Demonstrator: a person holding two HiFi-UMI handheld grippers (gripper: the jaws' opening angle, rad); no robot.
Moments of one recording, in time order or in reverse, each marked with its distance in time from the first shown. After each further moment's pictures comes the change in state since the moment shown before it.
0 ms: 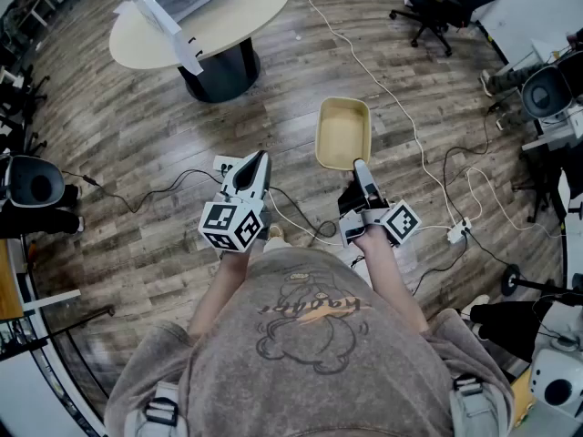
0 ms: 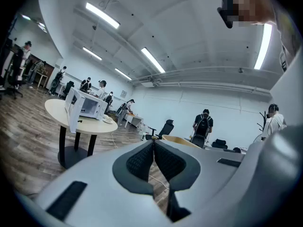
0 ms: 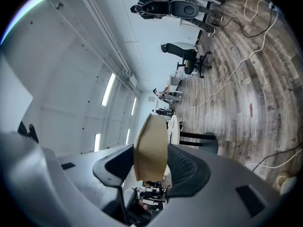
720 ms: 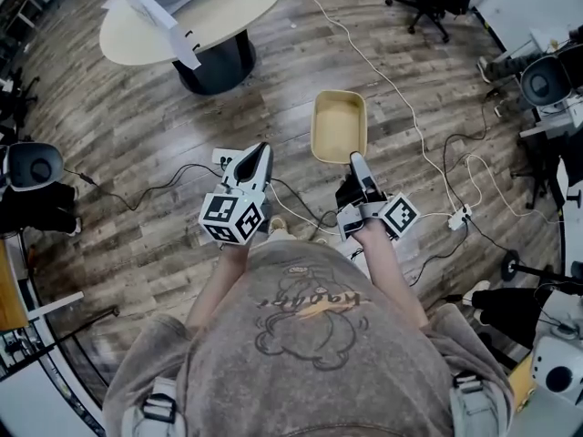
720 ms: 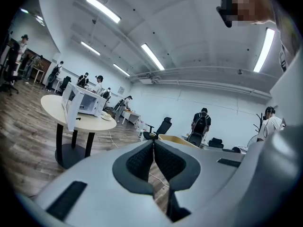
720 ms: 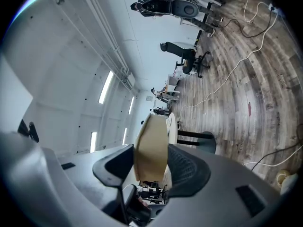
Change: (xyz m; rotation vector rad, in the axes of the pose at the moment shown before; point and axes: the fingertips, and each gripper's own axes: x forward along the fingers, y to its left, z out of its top) left arm 0.011 0.028 0.005 -0.007 0.034 -0.036; right arm 0.027 -0.002 -0.025 -0.006 0.012 -0.032
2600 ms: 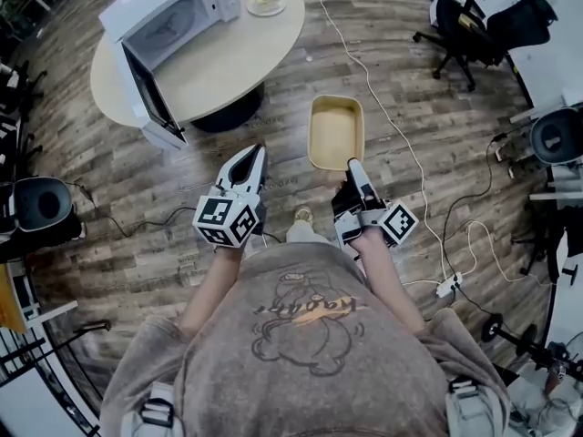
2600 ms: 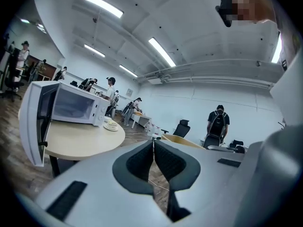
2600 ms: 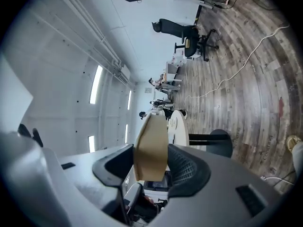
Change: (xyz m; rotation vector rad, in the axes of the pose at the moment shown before) left arm 0.264 0.140 0.091 0.008 -0.020 0.128; right arm 0.293 -0.044 0.141 0.092 0.123 0.056
